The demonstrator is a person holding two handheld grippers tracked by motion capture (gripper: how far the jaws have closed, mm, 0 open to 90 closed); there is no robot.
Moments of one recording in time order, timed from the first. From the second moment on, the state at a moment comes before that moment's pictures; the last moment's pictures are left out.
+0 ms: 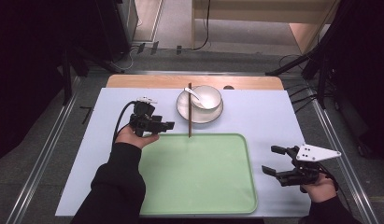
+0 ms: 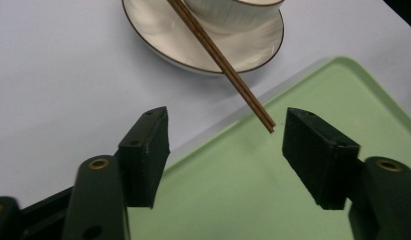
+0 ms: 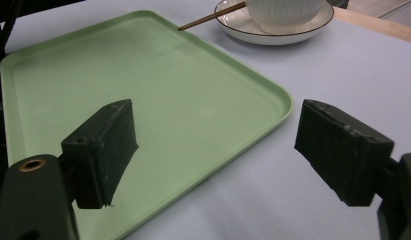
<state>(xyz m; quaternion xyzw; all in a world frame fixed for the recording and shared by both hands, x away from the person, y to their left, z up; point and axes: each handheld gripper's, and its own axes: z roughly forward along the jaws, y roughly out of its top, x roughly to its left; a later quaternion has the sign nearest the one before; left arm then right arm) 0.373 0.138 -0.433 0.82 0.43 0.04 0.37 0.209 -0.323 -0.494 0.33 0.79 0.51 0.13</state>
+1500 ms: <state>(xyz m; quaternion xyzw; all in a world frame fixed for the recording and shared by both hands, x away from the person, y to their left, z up) 0.456 0.054 -0.481 0.80 0.51 0.07 0.31 0.208 -0.325 -0.493 0.32 0.79 0.51 0.14</state>
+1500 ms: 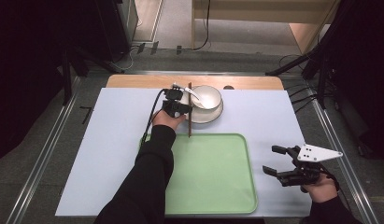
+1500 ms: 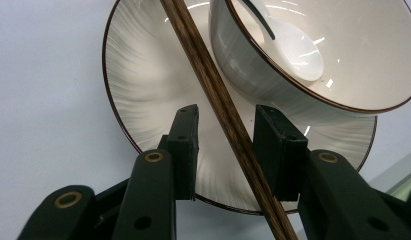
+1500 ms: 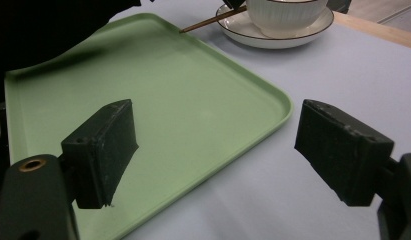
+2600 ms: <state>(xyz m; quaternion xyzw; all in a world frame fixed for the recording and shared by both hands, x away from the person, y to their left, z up) 0.466 0.055 -0.493 0.76 0.58 0.06 0.30 0.208 -0.325 -0.493 0.32 0.79 0.51 0.13</state>
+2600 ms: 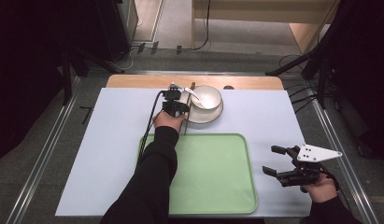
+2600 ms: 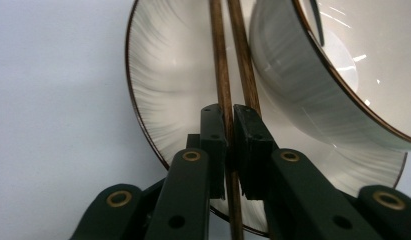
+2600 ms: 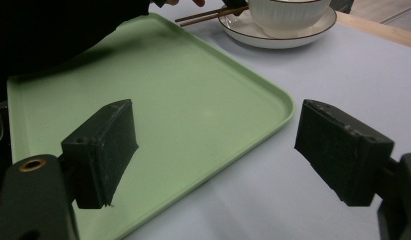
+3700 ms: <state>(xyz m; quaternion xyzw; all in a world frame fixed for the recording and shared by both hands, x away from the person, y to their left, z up) 0.385 0.164 -0.455 0.75 0.56 0.02 0.35 0.207 -0.322 -0.492 0.32 0.79 0.50 0.14</state>
